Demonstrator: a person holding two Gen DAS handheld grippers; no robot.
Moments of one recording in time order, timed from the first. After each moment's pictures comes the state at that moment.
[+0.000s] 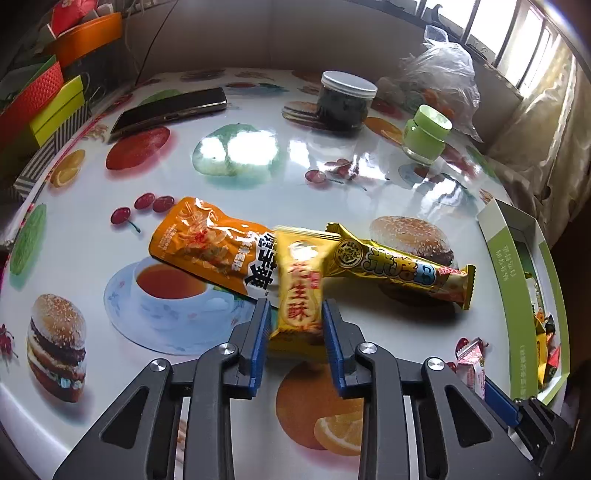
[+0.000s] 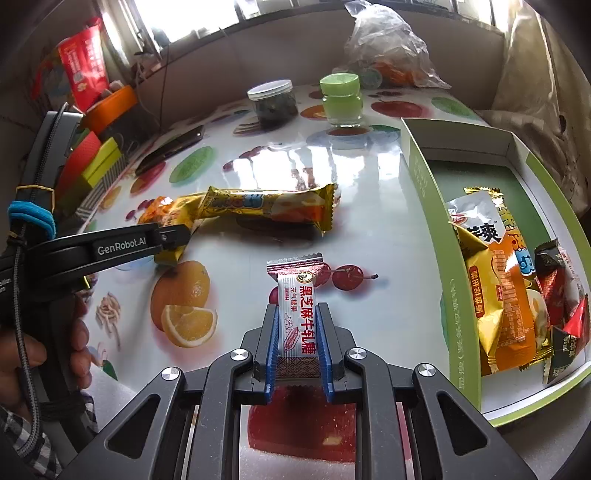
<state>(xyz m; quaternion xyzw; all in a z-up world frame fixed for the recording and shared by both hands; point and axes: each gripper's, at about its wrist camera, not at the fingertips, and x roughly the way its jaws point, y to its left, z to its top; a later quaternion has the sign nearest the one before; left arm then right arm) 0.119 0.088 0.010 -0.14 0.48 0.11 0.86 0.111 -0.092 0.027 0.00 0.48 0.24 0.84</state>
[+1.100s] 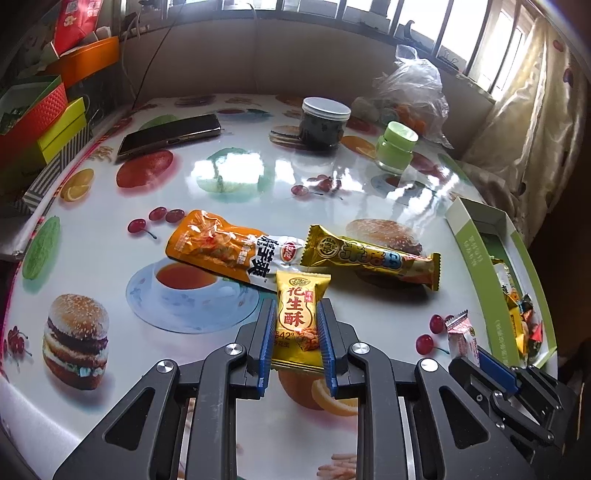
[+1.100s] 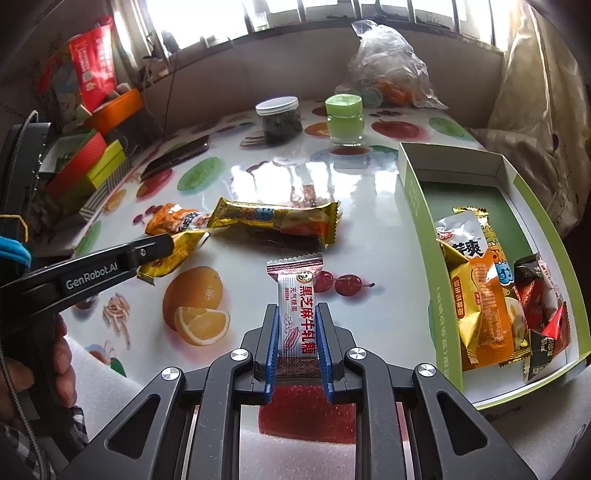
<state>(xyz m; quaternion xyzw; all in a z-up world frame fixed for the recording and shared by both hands) 0.083 0.082 0.034 -0.12 0.44 0.08 0.88 0.098 -0.092 0.046 -0.02 0.46 0.24 0.86</state>
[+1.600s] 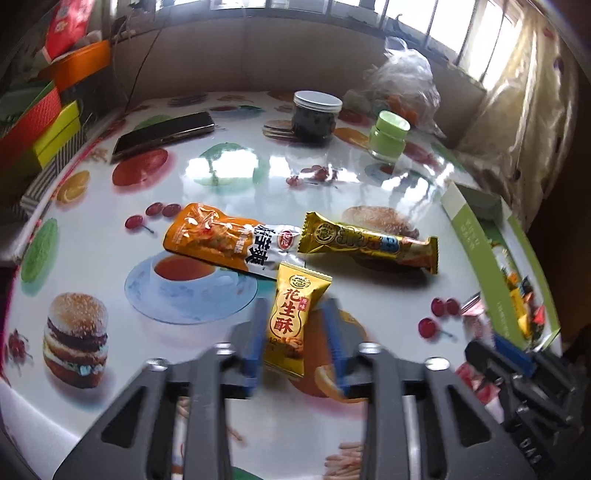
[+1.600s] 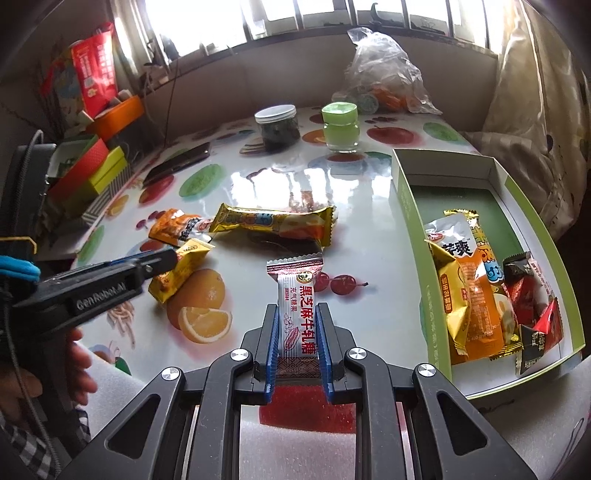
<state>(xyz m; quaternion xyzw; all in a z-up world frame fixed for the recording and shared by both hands) 0.078 0.078 0.027 -0.10 0.45 0.07 0.89 0.091 -0.098 0.052 -0.01 0.45 0.24 0.86</state>
